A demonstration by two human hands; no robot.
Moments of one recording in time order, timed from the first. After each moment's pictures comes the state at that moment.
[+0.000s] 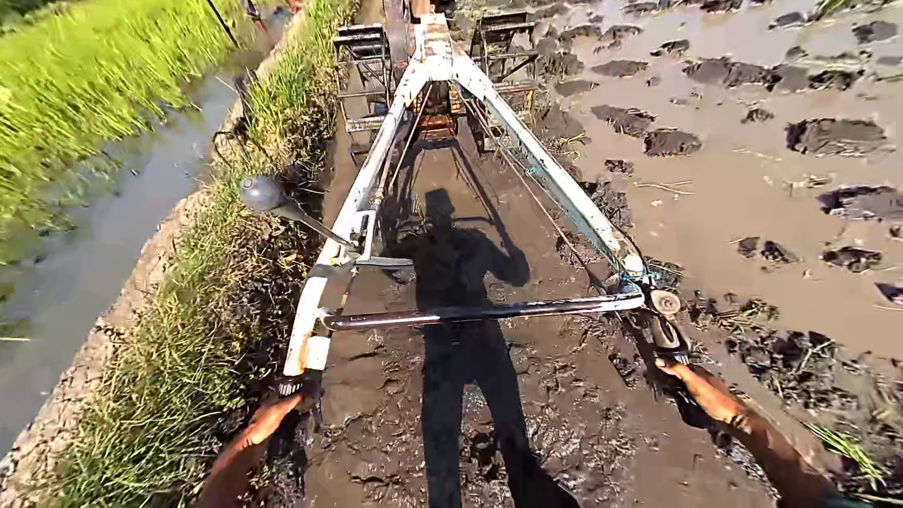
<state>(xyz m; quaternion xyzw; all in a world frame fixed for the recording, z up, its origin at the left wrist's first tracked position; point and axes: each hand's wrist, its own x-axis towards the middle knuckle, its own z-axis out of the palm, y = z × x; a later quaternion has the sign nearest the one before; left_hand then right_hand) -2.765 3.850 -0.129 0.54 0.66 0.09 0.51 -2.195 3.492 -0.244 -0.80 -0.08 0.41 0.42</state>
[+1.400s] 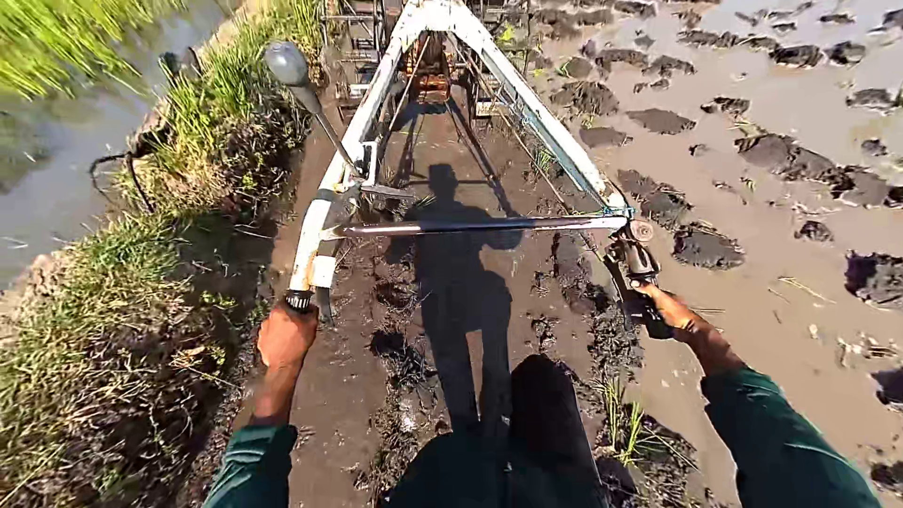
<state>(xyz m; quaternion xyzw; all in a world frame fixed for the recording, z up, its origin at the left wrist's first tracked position) -2.218 4.317 -0.122 0.60 0.78 0.03 0.15 -1.641 4.056 -0.245 -0.79 -0.11 0.45 0.41</state>
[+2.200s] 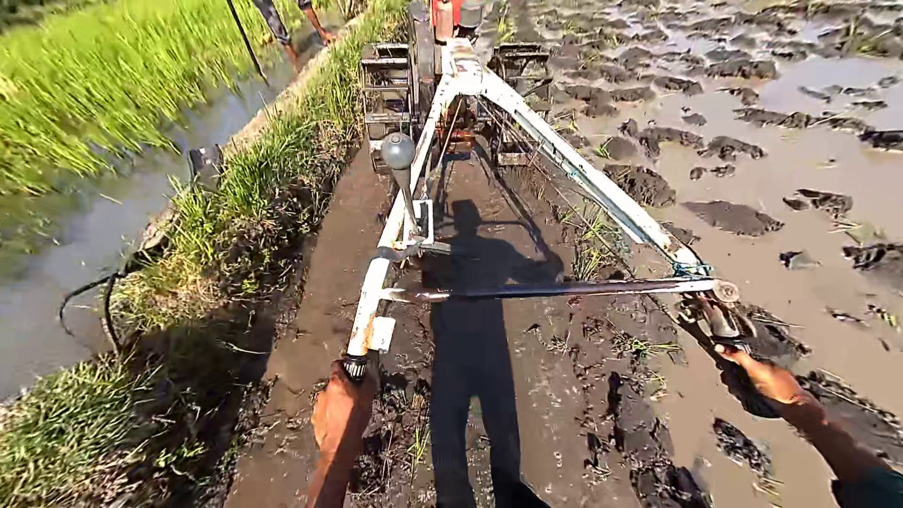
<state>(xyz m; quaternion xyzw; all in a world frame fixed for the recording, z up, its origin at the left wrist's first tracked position) -1.971 4.638 -0.121 0.56 0.80 0.02 0.20 -1.384 4.412 -0.249 -0.85 -0.11 0.36 0.37</state>
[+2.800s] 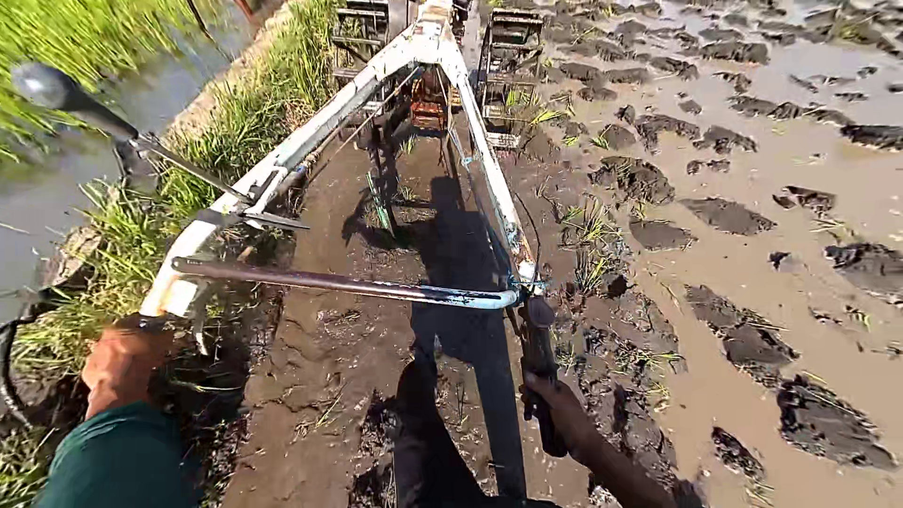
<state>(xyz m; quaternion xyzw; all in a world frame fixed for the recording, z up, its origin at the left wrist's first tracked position) -2.213 5.016 -0.137 0.54 0.84 0.01 0.07 -1.680 4.650 -0.210 -0.70 -0.12 0.54 0.44</state>
